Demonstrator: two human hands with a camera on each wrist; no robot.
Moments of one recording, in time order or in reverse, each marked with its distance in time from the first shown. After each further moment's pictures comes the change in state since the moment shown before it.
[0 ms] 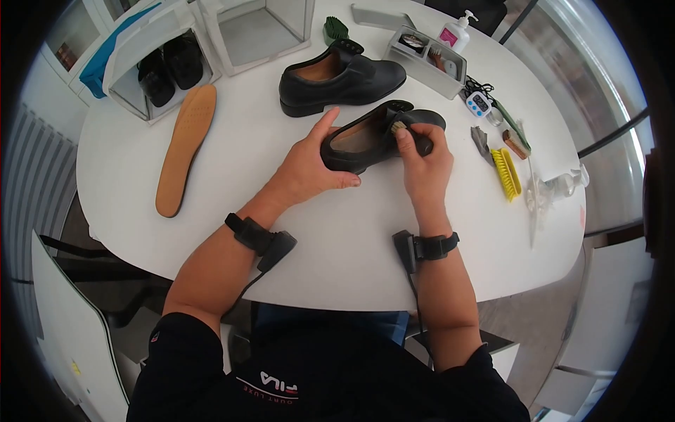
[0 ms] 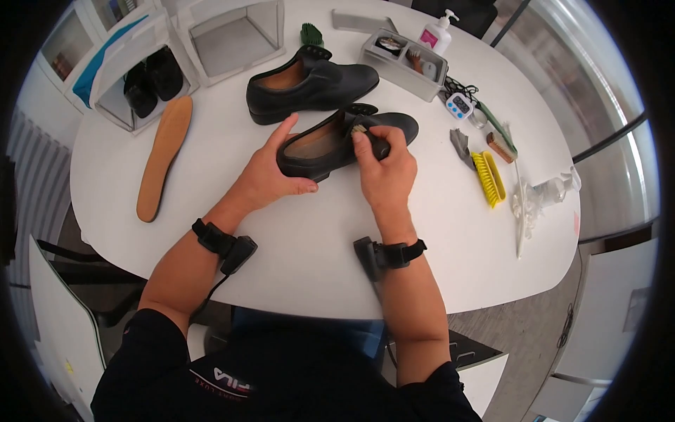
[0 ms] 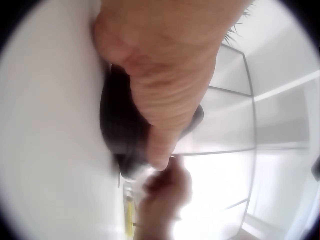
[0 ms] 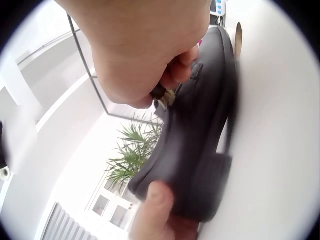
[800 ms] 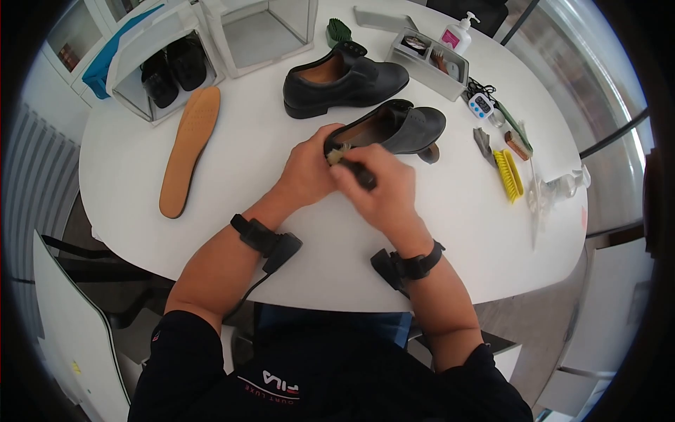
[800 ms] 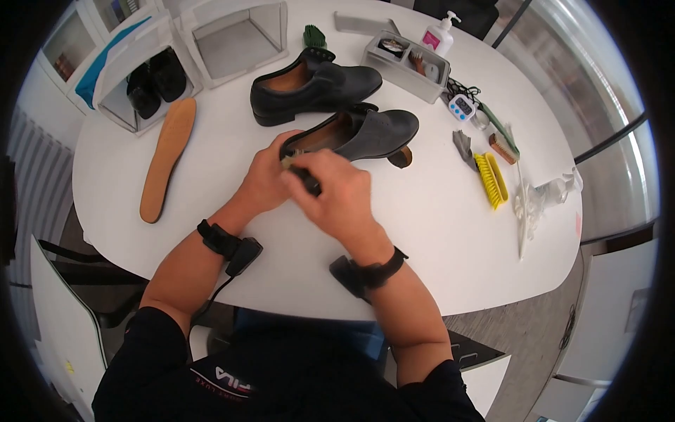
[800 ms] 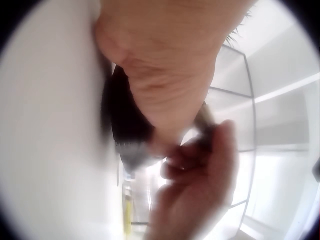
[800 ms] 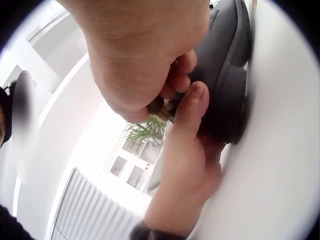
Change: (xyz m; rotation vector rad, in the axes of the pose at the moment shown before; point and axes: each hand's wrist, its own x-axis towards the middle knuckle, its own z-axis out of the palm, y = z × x) left_hand 0.003 -0.022 0.001 0.068 0.098 0.108; right_hand -0.033 -0.051 0.019 0.113 -0.298 -0.532
